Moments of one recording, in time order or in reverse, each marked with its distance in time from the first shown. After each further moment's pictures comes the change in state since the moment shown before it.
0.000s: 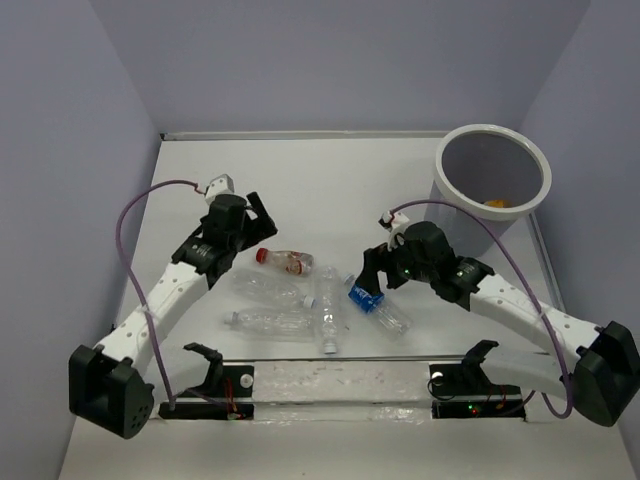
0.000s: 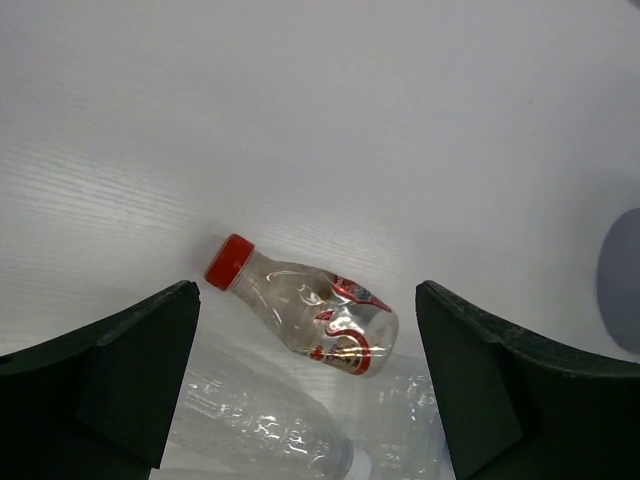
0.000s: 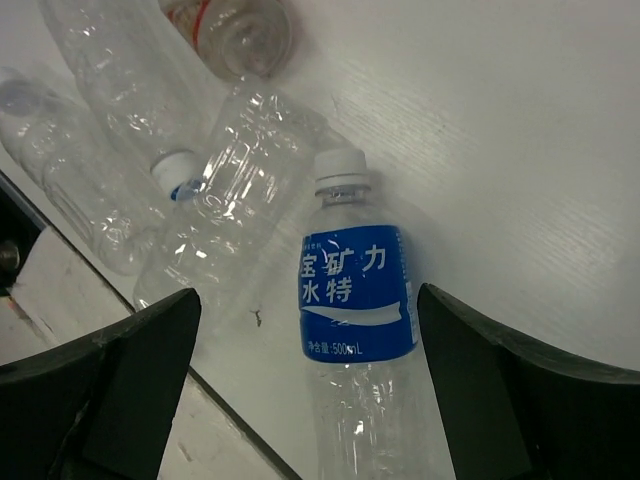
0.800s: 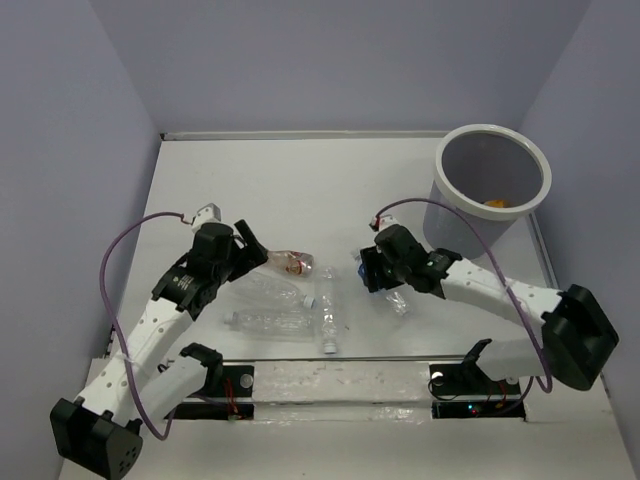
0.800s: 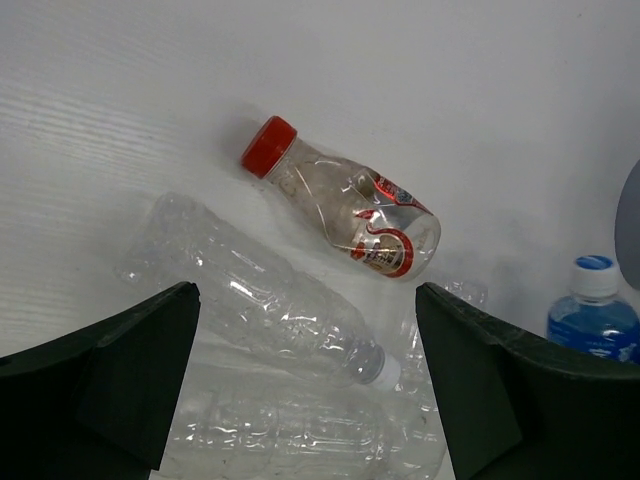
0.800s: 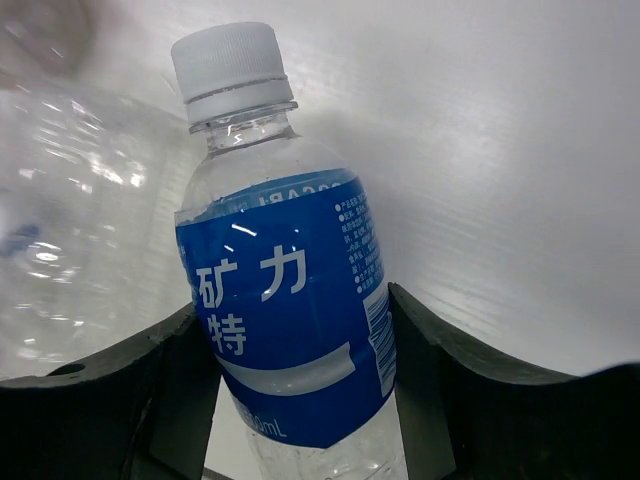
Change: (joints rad) left arm -0.003 -0.302 -0.114 -0.226 0.058 -0.091; right arm 0.094 0.265 0.069 -0.126 0.371 0.109
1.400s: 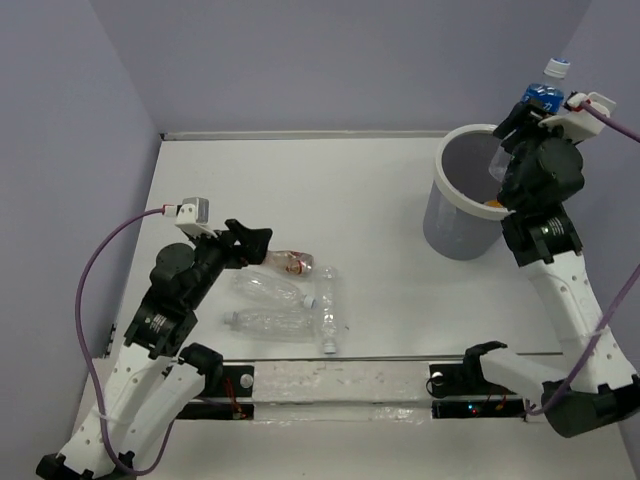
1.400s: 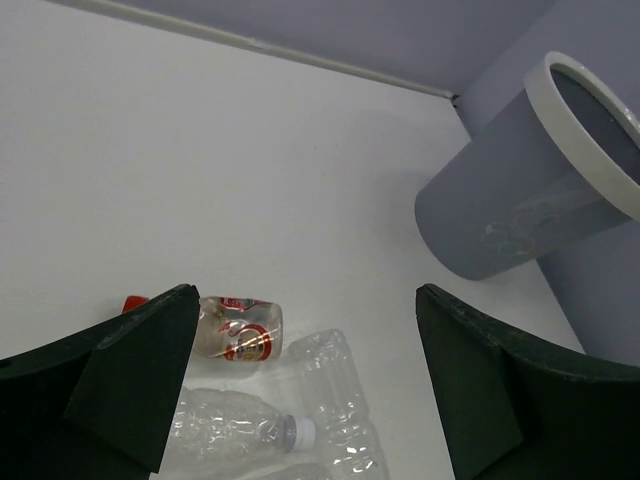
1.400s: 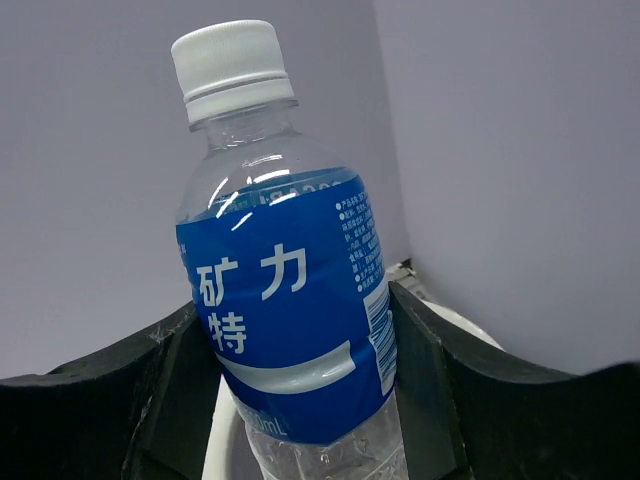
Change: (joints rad) left arm -0.031 -0.245 -0.021 0.320 0.166 0.253; right arm -0.490 -0.290 0.542 0.388 0.539 -0.321
